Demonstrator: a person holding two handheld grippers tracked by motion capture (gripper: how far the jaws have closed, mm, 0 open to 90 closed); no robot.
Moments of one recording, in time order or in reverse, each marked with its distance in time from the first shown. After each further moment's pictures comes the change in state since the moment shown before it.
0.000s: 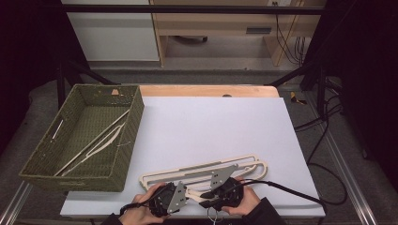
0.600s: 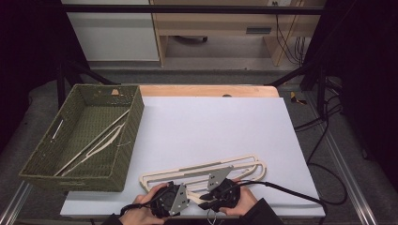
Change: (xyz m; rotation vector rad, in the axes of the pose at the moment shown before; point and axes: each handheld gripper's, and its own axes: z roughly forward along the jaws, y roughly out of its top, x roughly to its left) left arm -0.004 -0.001 0.007 0.029 -0.006 0.046; right arm -0.003 -0.005 0.015 0.052 0.003 0.019
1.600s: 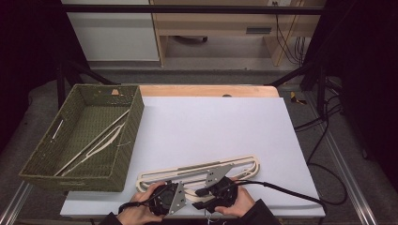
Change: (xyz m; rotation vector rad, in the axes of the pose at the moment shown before) left arm 0.006 0.000 -0.006 0.062 0.060 0.061; right arm 0.006 0.014 -0.003 -0.093 -0.005 0.040
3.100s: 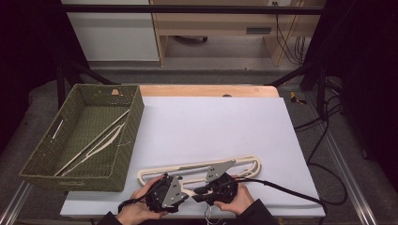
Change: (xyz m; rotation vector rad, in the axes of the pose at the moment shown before) left arm 0.008 -0.007 0.002 -0.122 -0.025 -0.113; right arm -0.006 0.004 -0.002 -0.047 -0.024 0.028
